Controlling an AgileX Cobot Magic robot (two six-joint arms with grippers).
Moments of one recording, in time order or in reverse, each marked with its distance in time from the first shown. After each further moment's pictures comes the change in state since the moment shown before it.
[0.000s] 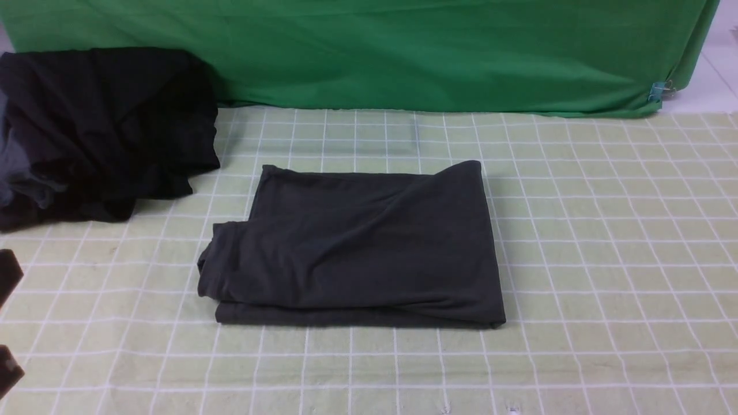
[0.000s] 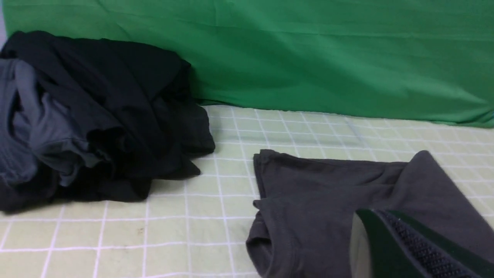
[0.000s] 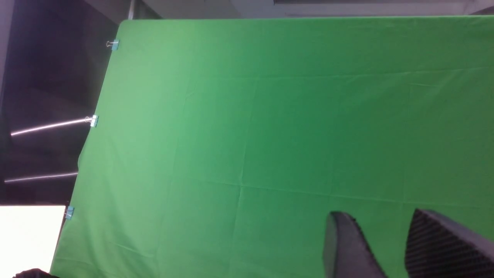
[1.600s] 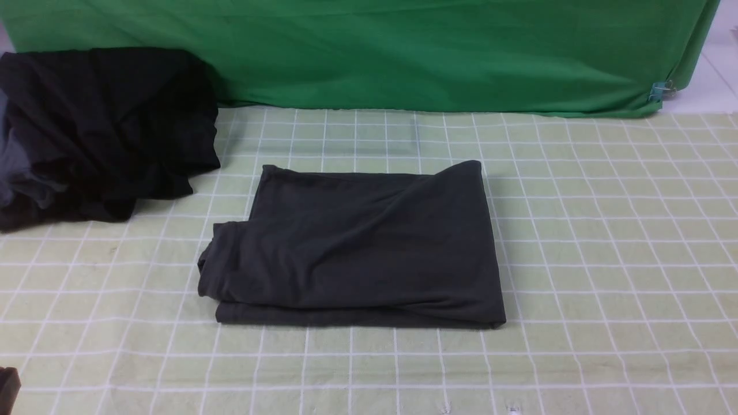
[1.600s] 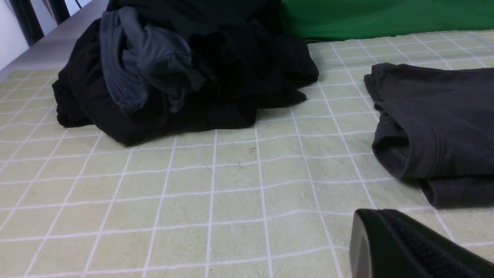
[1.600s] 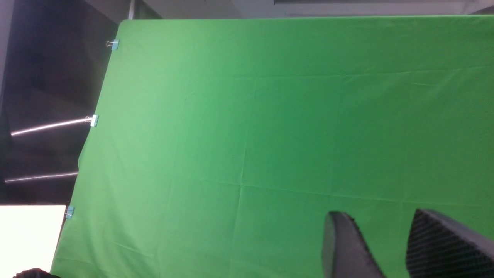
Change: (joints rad) right arm 0.000 0.000 0.000 0.000 0.001 0.000; left arm 0.025 -0.314 0.439 0.381 -0.169 -0.141
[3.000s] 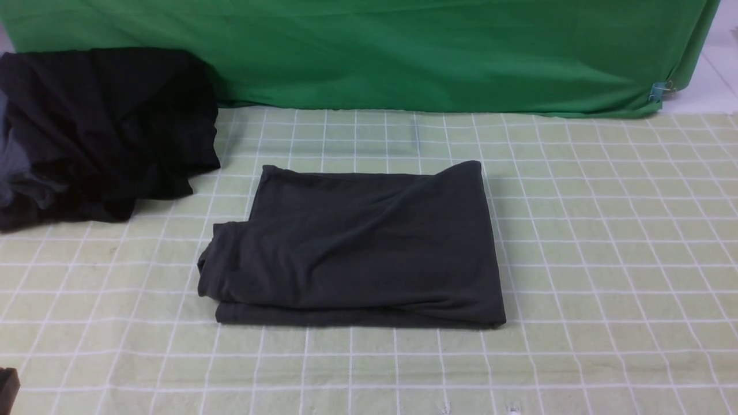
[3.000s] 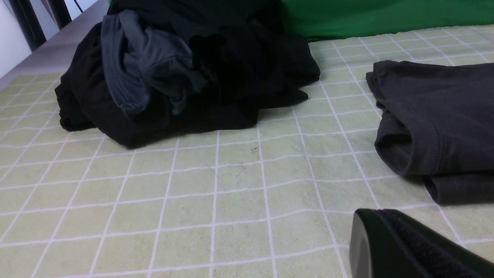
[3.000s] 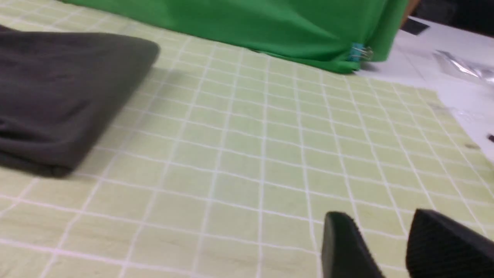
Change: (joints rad) right arm -0.471 -0.241 0.413 0.000 0.551 -0.003; left arm 0.001 -0.002 0.000 0.005 0.001 0.010
